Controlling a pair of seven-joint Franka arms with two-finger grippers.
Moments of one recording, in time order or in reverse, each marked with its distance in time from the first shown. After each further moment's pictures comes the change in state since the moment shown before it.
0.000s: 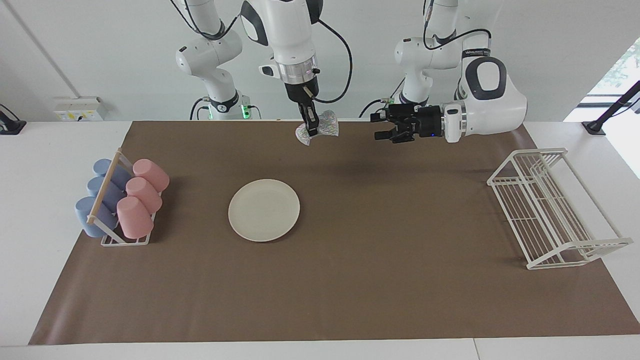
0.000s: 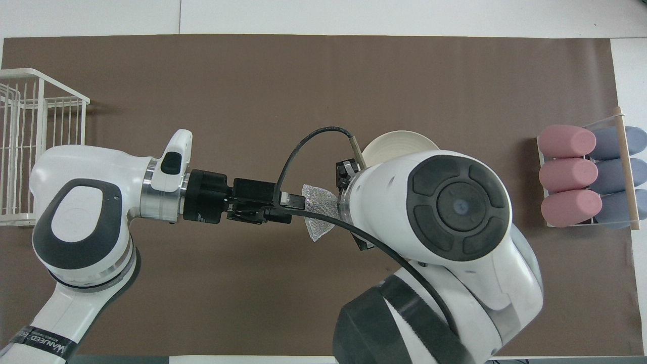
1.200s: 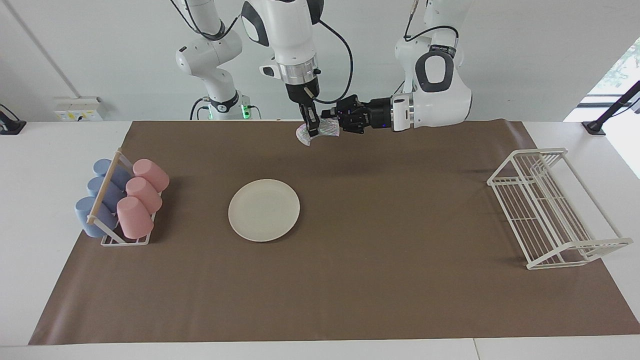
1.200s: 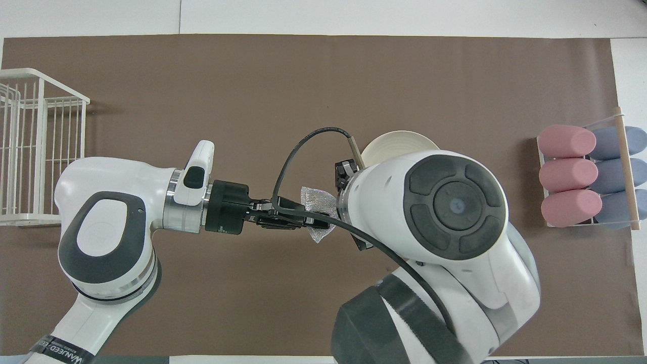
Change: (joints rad) left arm -0.060 -0.014 0.002 -0.018 -0.049 0.041 0.054; right arm 0.000 0.003 0.001 0.001 0.000 0.000 0.000
